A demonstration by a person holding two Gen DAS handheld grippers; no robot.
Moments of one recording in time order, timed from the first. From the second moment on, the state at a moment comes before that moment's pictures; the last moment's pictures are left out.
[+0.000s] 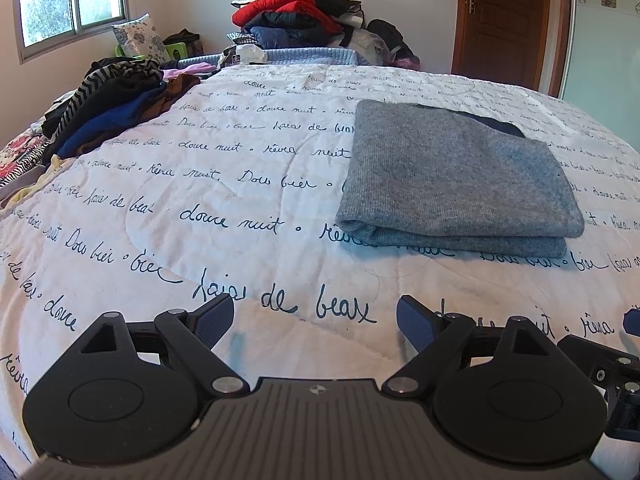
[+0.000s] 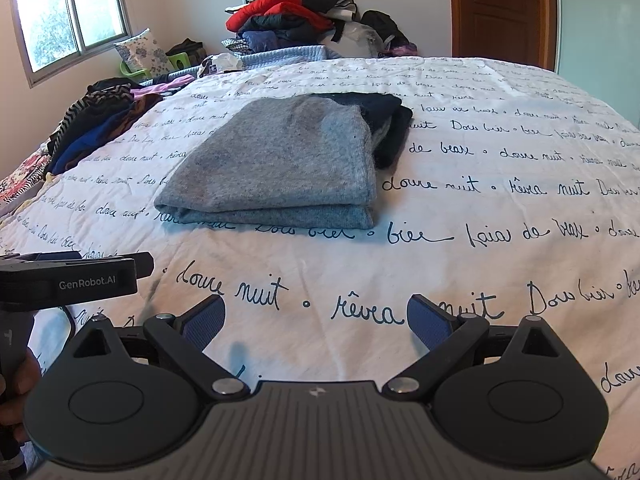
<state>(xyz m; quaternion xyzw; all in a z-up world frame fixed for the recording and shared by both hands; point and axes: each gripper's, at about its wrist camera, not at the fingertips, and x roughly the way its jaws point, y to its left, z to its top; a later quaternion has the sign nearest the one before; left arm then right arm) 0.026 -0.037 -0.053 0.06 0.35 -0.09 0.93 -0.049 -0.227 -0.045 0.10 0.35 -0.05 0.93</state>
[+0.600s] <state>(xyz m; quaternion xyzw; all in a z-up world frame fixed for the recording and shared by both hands) 0.025 -0.036 -0.053 0.06 0.35 -0.08 0.93 -0.050 -0.227 -0.046 0.10 0.35 -0.05 0.93</state>
